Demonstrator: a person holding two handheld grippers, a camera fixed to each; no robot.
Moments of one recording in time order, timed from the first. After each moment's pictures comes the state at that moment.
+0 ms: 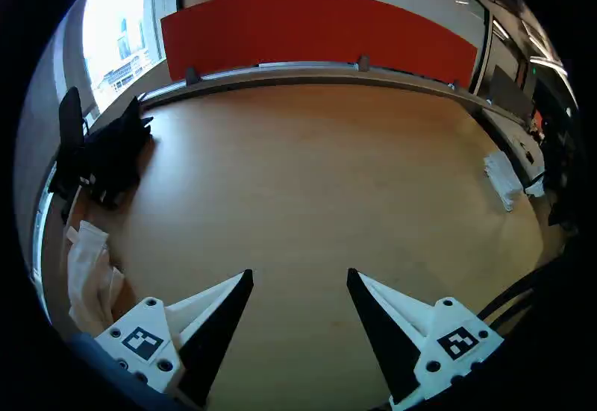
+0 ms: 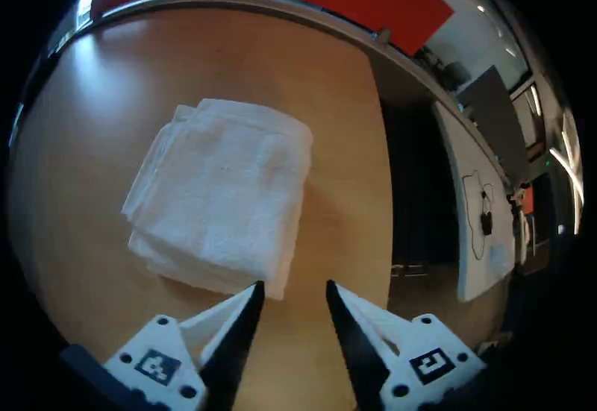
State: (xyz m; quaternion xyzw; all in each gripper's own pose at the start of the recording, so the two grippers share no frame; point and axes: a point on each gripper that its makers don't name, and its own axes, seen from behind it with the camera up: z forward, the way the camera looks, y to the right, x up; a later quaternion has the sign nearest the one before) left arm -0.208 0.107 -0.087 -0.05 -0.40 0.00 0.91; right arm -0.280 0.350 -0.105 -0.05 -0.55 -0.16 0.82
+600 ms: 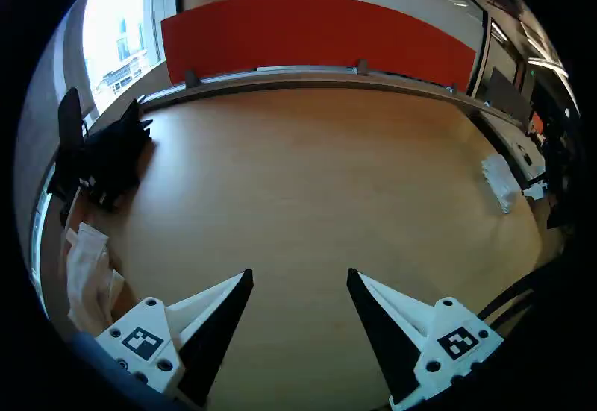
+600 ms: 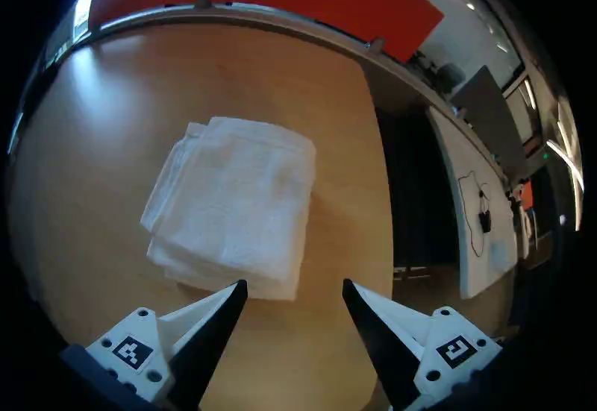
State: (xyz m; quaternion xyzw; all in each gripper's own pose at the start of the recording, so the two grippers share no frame) left arm -0.203 0.105 -0.084 -0.06 -0.39 0.00 0.92; right arm -0.268 0.331 -0.103 -0.05 -0.52 -0.14 0.84
